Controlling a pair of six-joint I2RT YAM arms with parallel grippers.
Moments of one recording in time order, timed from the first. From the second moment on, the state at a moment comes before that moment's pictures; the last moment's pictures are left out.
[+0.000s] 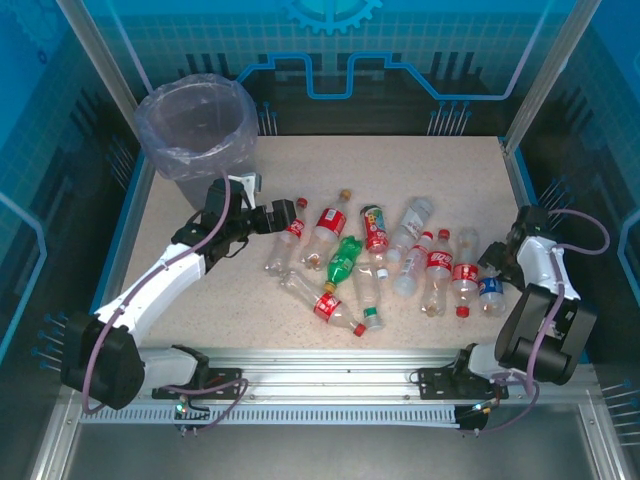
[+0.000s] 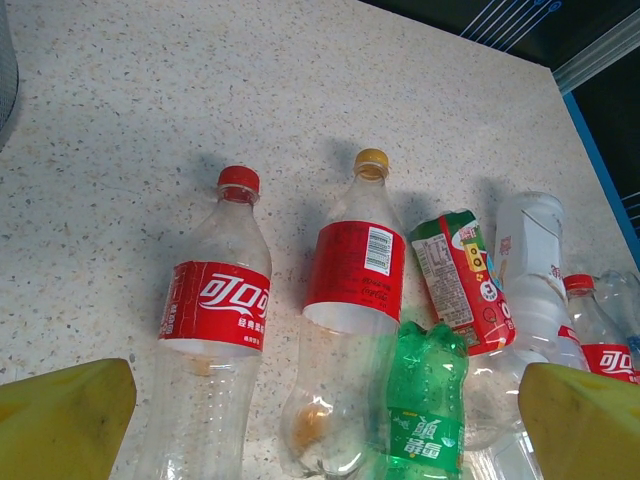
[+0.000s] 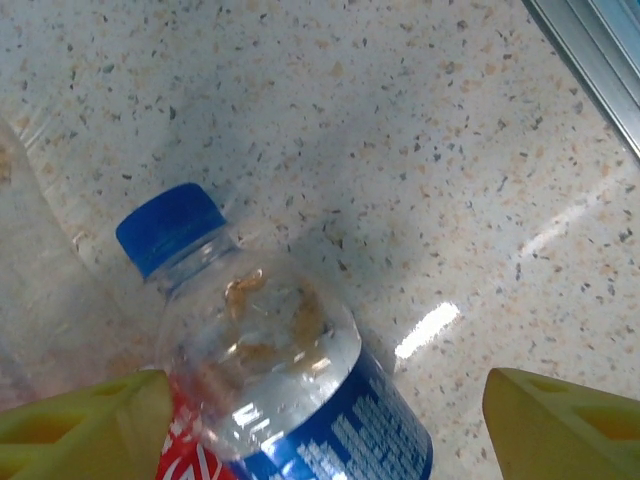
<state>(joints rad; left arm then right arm) -0.32 1.26 0.93 -0.26 0.18 -0.50 -0.44 1.39 0.90 -0.82 0.11 0.31</state>
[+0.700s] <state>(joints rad) -0.32 1.26 0.93 -0.26 0.18 -0.53 -0.52 1.54 0.84 -0.67 0.00 0.32</state>
